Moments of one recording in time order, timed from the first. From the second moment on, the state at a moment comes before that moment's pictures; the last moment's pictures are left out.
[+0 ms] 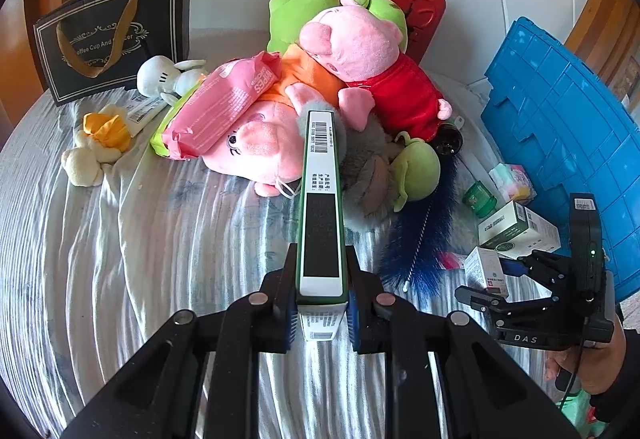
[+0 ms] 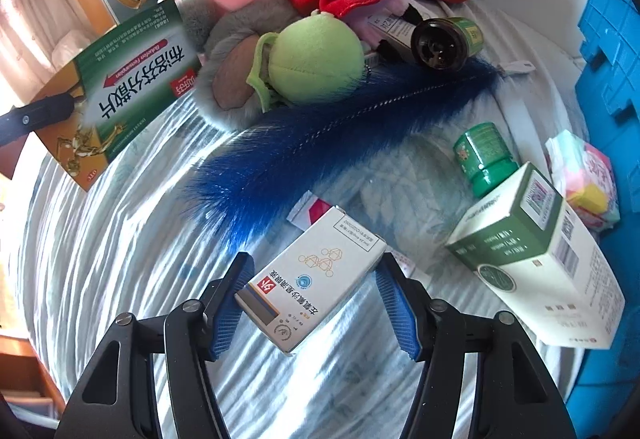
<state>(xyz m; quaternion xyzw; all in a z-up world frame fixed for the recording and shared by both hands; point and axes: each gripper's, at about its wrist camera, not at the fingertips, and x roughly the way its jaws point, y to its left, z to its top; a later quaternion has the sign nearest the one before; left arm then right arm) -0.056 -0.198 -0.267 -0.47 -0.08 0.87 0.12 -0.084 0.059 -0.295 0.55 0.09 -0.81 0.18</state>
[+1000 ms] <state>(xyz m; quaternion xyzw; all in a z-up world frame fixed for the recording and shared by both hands) -0.021 -0.176 -0.187 -0.44 -0.05 0.89 0.10 -0.031 0.066 -0.196 0.51 0.09 -0.83 0.19</state>
